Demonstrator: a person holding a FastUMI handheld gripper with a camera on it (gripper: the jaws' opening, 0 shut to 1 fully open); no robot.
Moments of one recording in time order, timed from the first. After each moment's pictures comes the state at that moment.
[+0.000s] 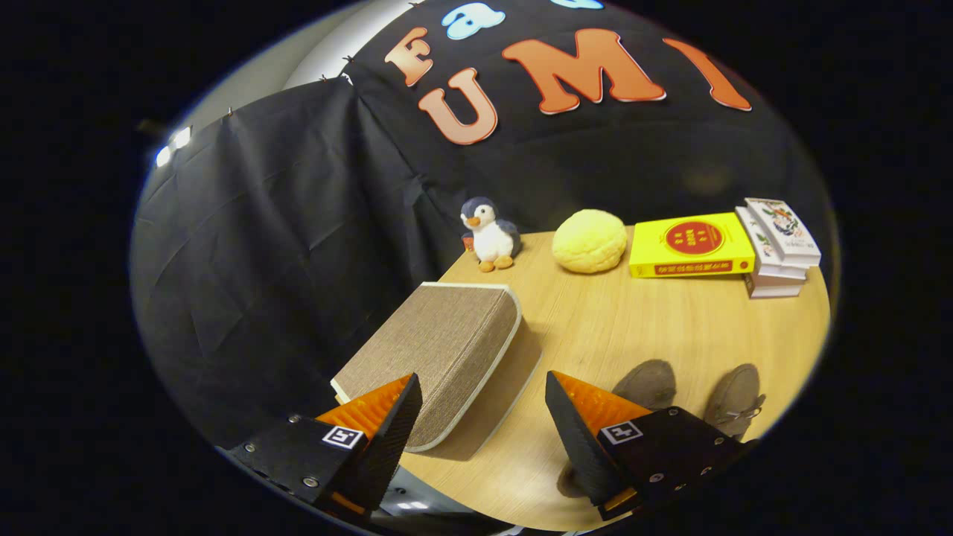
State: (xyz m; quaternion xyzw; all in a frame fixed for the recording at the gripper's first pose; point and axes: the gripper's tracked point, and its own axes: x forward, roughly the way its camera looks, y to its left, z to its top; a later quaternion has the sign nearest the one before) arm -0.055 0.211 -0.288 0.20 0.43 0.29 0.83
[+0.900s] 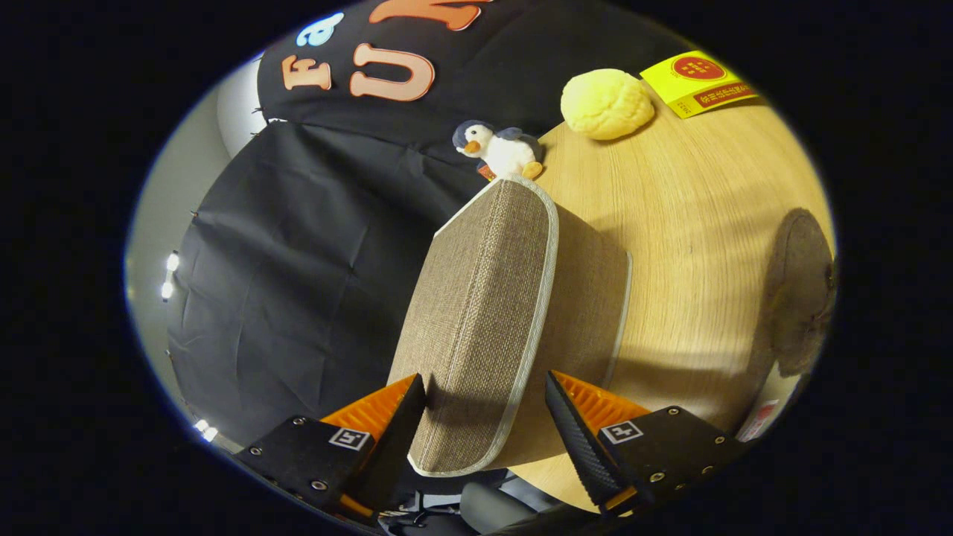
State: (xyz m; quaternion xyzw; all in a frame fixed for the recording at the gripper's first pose) arm -0.071 0.293 -0.340 0.42 0.52 0.34 0.66
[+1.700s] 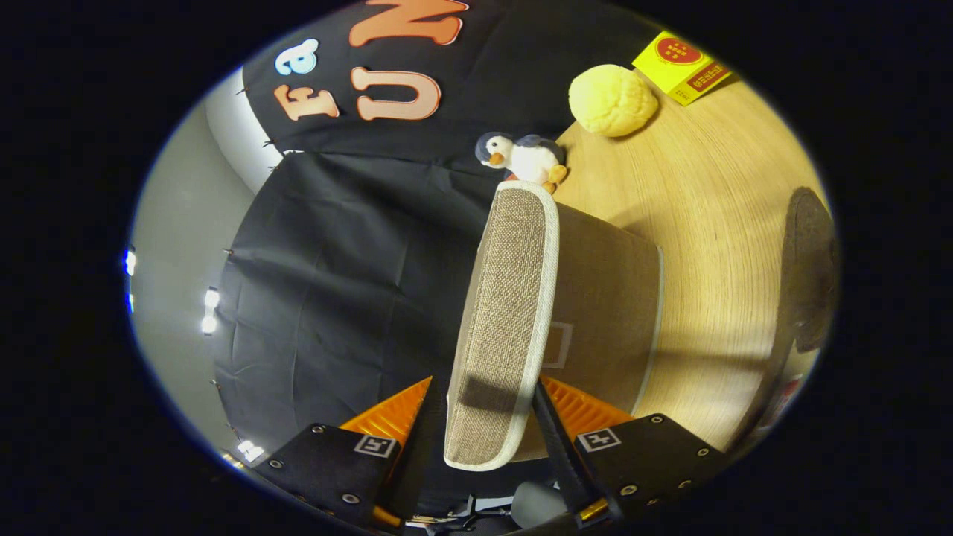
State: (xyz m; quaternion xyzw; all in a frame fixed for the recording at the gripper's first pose) arm -0.065 0.277 -0.283 0.49 0.49 0.36 0.63
